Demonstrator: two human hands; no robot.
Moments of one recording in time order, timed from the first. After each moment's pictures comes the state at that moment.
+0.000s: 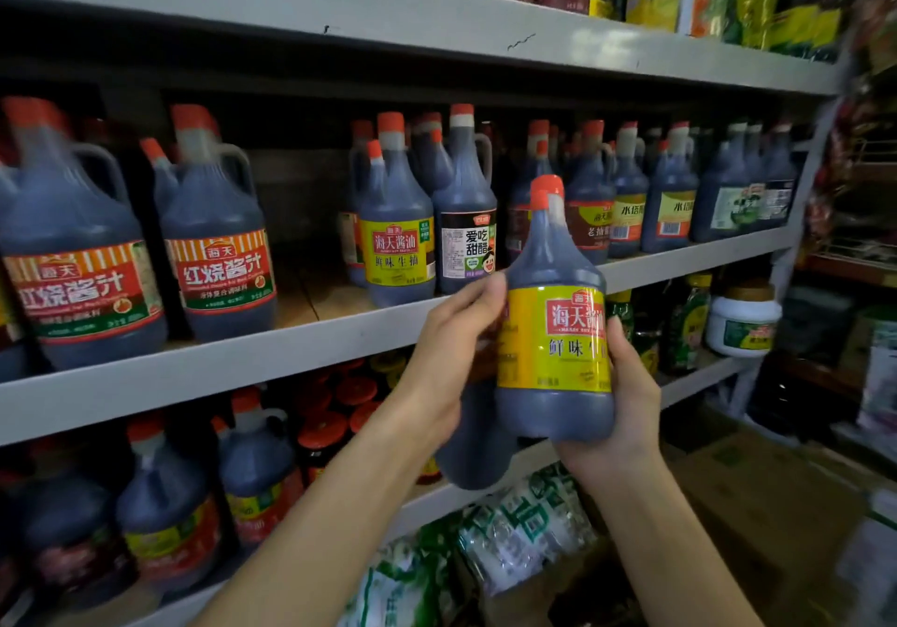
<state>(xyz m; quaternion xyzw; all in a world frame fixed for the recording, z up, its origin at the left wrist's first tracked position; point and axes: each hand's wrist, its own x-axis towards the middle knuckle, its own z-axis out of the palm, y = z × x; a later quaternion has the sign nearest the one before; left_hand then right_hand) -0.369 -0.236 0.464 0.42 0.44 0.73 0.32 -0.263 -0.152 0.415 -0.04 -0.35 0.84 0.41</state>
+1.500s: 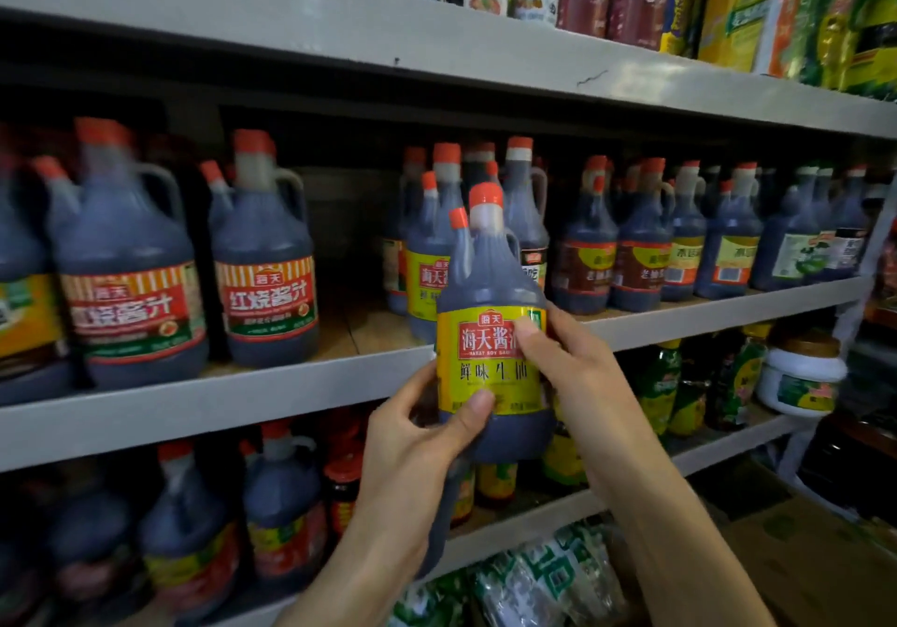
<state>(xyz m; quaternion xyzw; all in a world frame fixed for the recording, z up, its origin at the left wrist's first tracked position) -0.387 -0.293 0.437 0.36 0.44 0.81 0.16 -0.315 -0.167 0.474 -0.09 -0.69 0.61 0.38</state>
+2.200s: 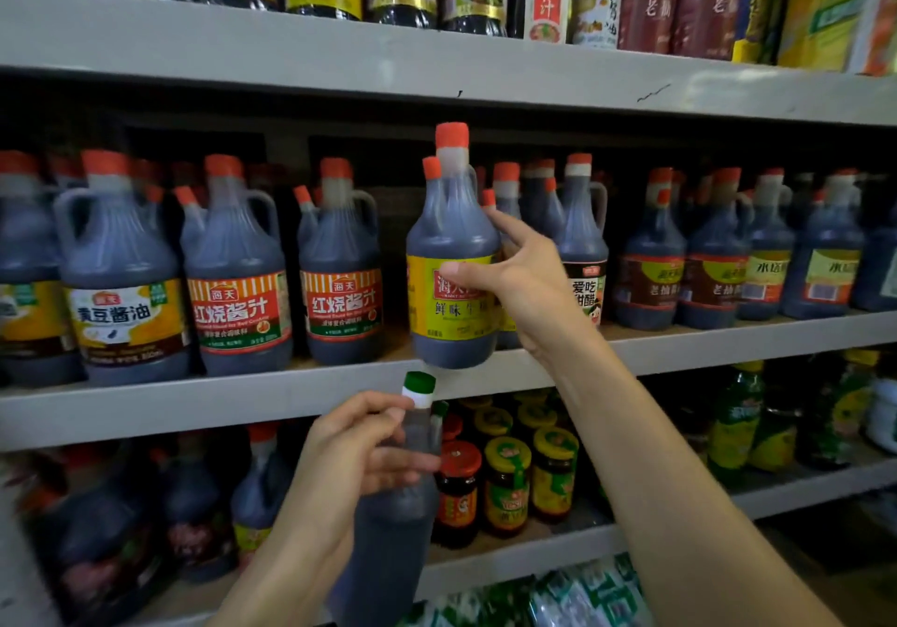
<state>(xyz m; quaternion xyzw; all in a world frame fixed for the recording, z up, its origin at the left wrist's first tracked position) -0.423 -0.369 0.440 0.21 0.59 0.77 0.13 -0.406 -0.184 0.546 -0.01 -0.73 0.57 0.37</state>
